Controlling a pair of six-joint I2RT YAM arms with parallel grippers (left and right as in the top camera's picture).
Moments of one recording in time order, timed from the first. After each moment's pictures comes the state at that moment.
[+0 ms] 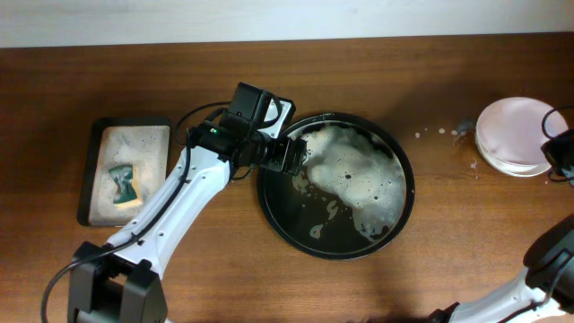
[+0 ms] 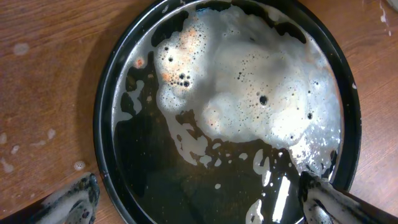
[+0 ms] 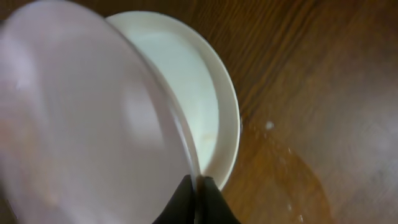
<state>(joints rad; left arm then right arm) -0.45 1.70 1.37 -0.71 0.25 -0.12 -0.74 1.95 1.50 -0.68 -0.12 0.37</state>
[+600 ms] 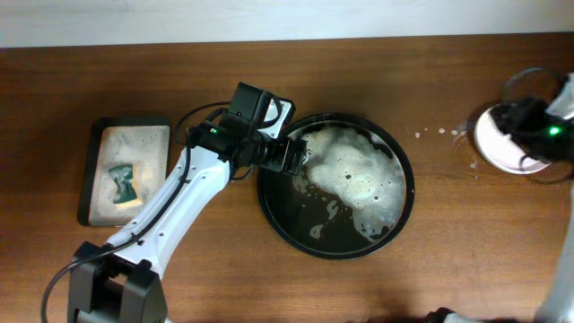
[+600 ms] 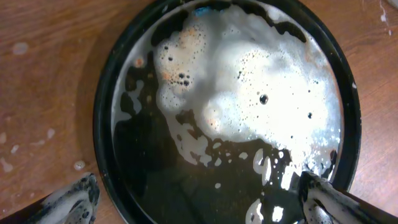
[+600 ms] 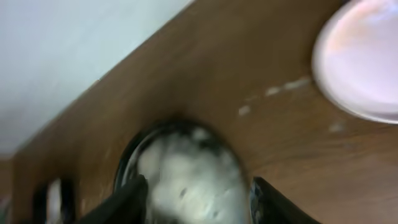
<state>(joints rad) -0.45 1.70 1.37 -0.71 0.25 -0.12 -0.49 1.42 1.50 -1.00 -0.55 0.21</state>
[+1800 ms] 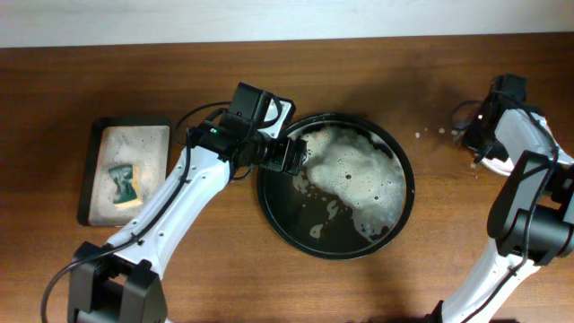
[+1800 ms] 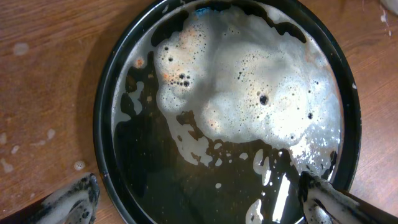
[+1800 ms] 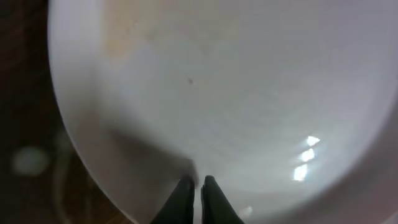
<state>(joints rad) -0.45 1.70 1.37 -0.71 0.25 -0.12 -0.35 2.12 1.50 -0.66 0.23 0.24</state>
